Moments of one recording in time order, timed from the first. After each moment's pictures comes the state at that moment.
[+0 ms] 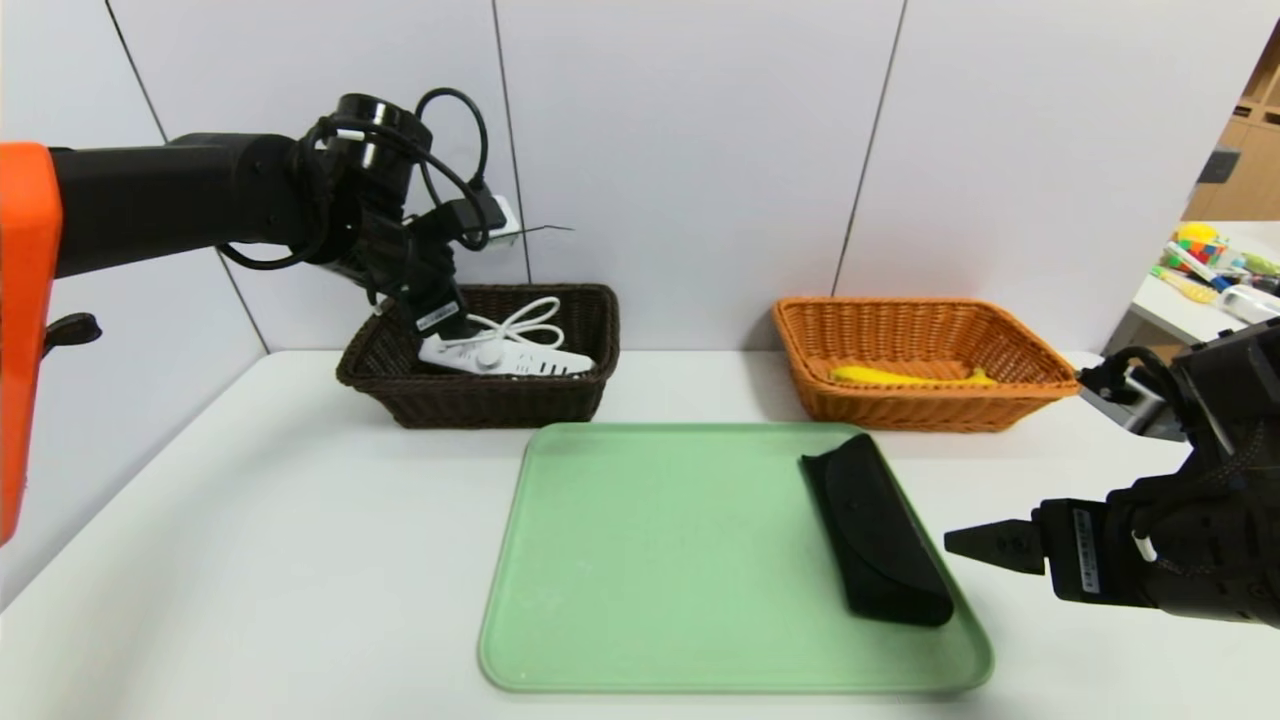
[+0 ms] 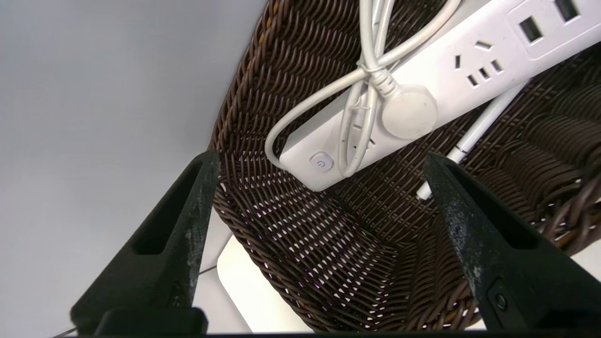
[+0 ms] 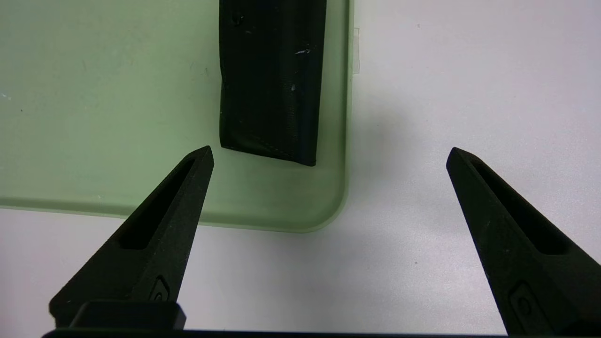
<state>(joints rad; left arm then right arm) -0.25 2.09 -1.98 0.49 0.09 0.89 0.40 1.33 -0.82 0.33 -0.09 0.41</state>
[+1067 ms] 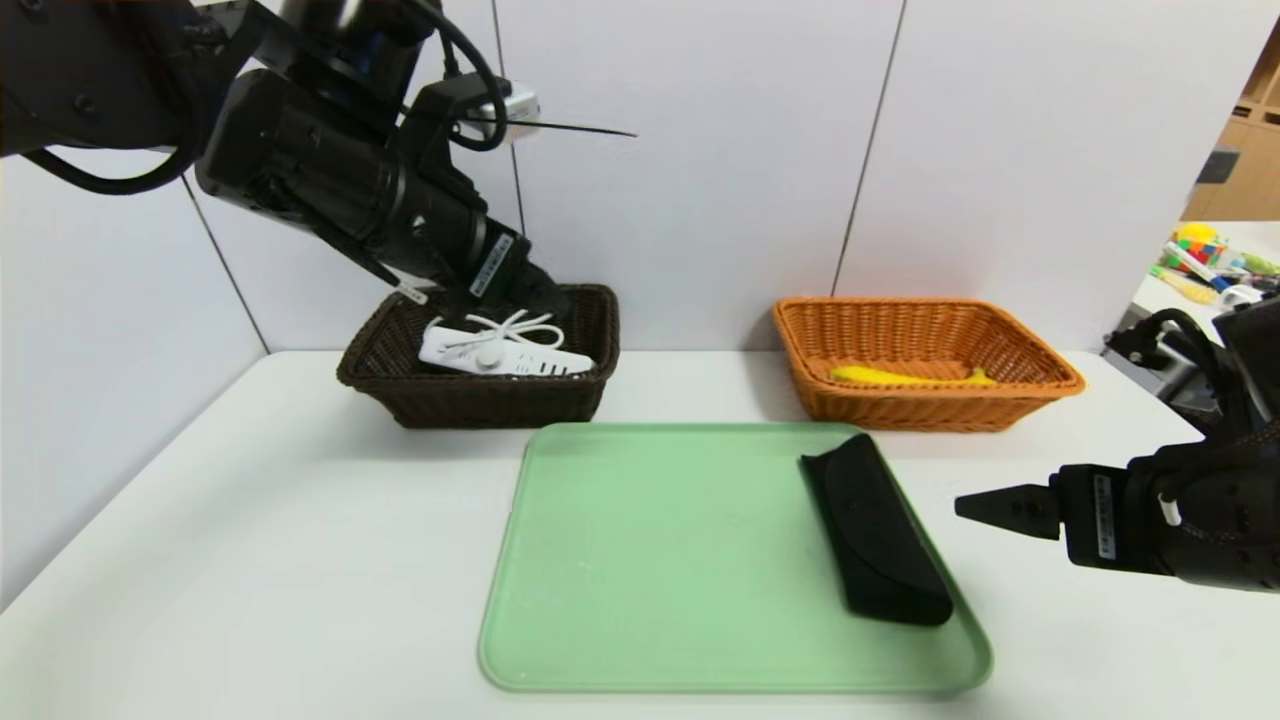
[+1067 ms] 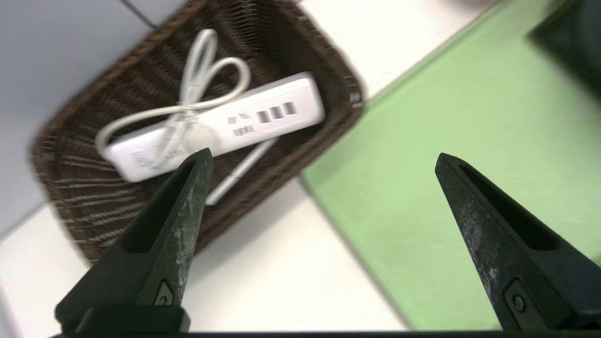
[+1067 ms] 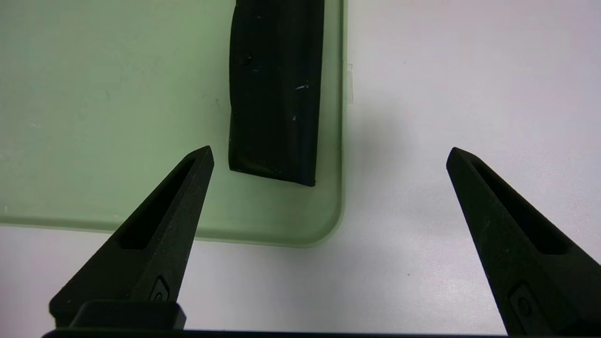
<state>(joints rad) -0.51 1.85 -1.96 0.71 0.00 0.20 0.39 1.31 -0.87 0.34 -0.10 0.40</state>
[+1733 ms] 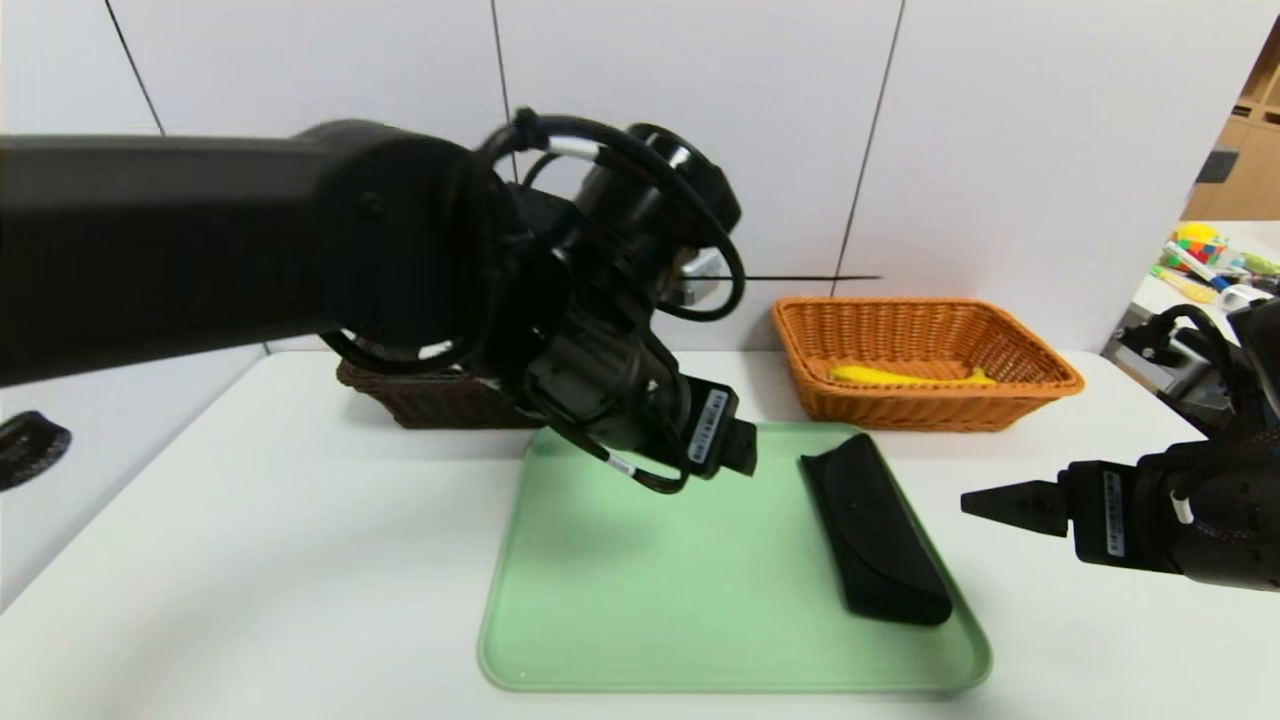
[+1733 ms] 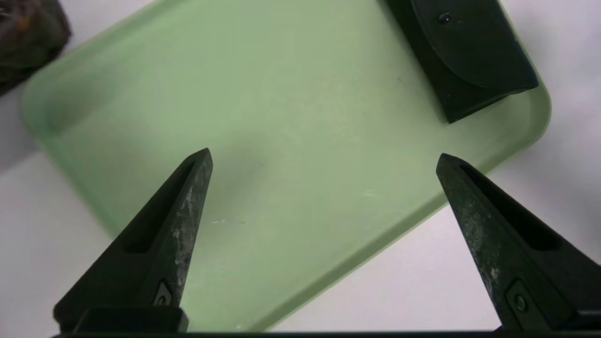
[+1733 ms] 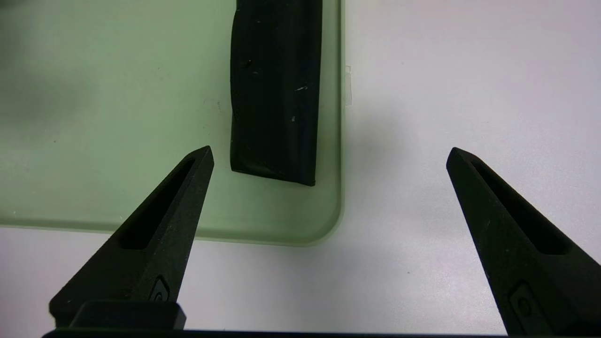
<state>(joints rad) -0.87 1.96 -1.82 0.67 0.09 -0.29 0.38 1.30 -0.87 0.34 -0.10 0.41</state>
